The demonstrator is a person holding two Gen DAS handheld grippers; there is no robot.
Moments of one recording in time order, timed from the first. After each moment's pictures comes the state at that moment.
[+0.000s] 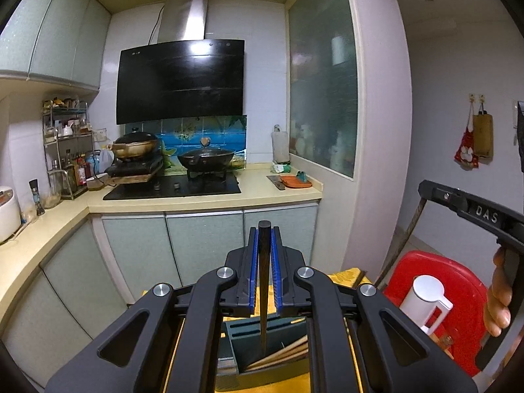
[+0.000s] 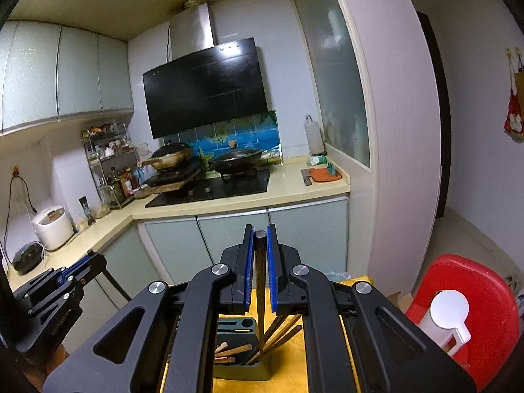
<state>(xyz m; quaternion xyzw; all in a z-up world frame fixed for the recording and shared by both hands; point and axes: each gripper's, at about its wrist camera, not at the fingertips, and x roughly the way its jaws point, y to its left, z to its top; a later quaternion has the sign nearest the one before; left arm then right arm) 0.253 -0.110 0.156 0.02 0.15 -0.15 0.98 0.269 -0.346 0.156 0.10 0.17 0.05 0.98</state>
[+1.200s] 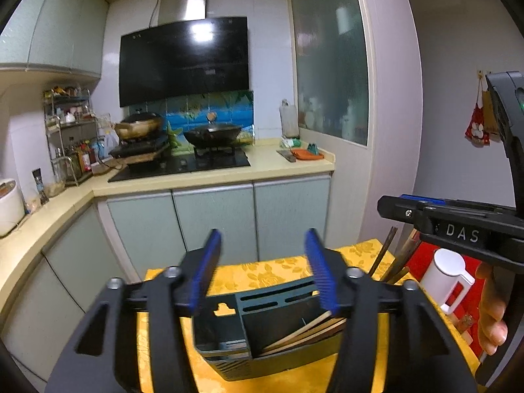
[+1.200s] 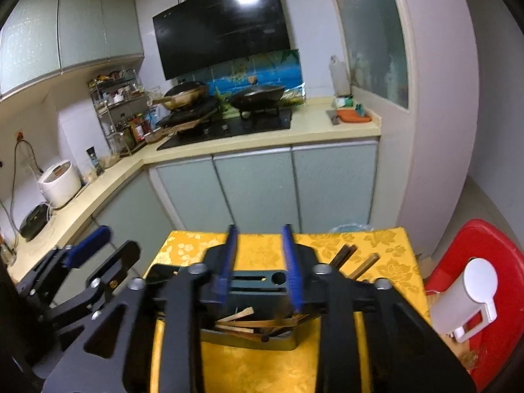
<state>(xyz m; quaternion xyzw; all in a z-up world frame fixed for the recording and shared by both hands) 0.265 -0.104 0.097 0.05 0.18 -0.13 0.97 0.308 -0.296 0.102 0.08 0.27 0.09 0.96</state>
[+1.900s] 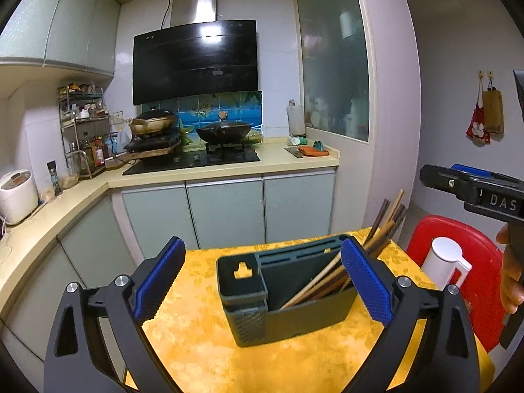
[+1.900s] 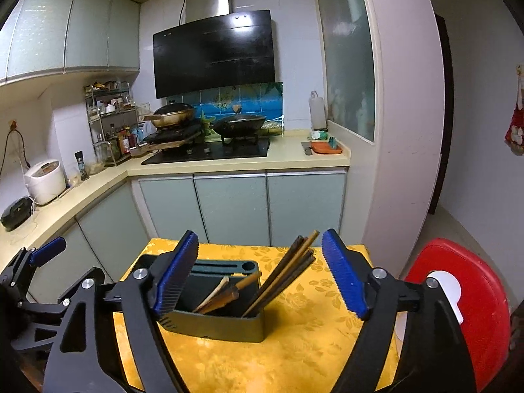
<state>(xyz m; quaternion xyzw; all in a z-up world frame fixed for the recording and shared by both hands) 0.202 -0.073 0.082 0.05 0.18 -0.11 0.98 0.234 -0.307 0.103 0.04 0.21 0.04 0.98</state>
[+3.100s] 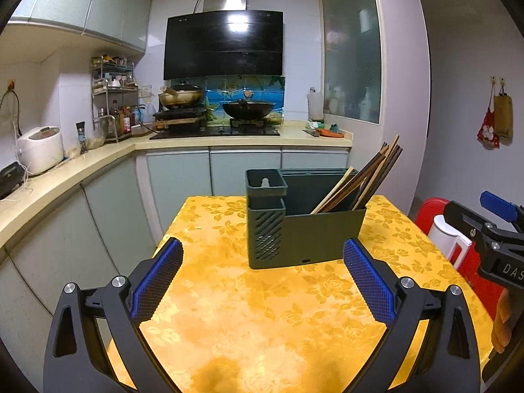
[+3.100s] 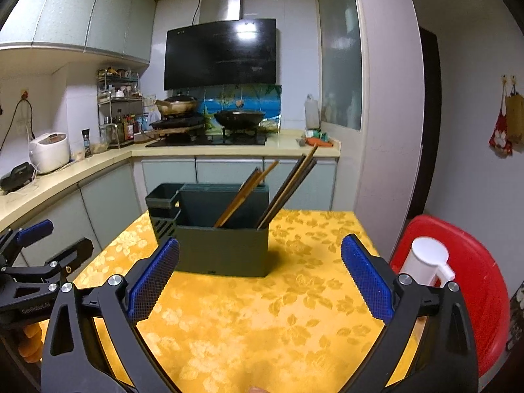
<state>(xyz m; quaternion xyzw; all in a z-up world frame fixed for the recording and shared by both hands) 0.101 -0.034 0.008 0.01 0.20 -0.07 0.98 0.117 -0.271 0.012 0.01 0.19 0.02 0.98</state>
